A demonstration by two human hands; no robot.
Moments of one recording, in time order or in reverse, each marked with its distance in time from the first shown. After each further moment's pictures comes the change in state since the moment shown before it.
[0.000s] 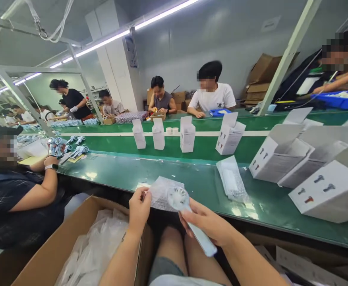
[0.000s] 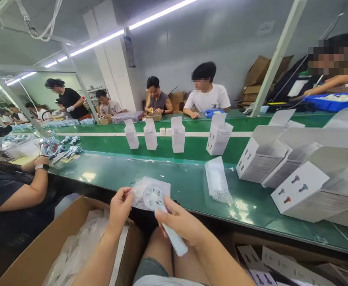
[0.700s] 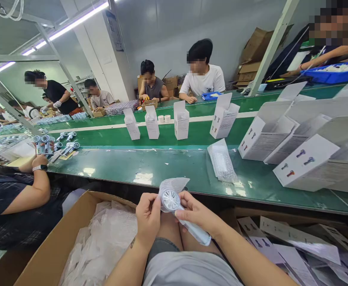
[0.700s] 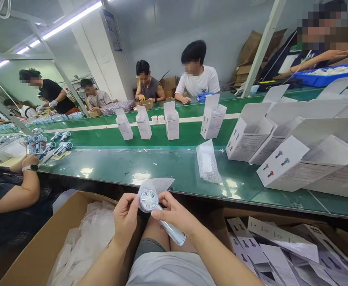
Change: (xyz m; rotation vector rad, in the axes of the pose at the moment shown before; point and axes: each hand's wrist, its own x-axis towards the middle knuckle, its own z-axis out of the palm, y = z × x) left_hand -0.061 0.016 0.015 -0.144 -0.101 0.183; right_hand -0.016 0.046 -0.008 0.186 0.013 0.001
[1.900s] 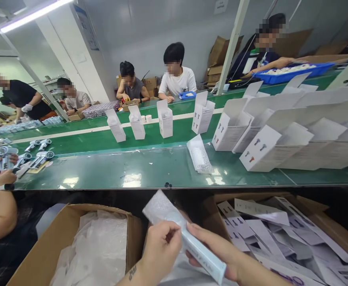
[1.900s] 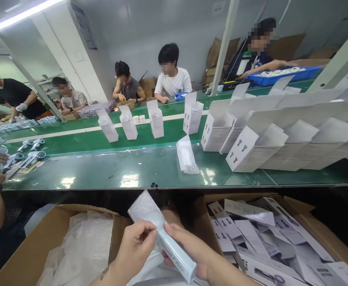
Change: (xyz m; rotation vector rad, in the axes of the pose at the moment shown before) left_hand -0.047 0.024 0.027 0.043 -0.581 -0.228; right_hand -0.075 0.044 0.009 0.503 0.397 0.389
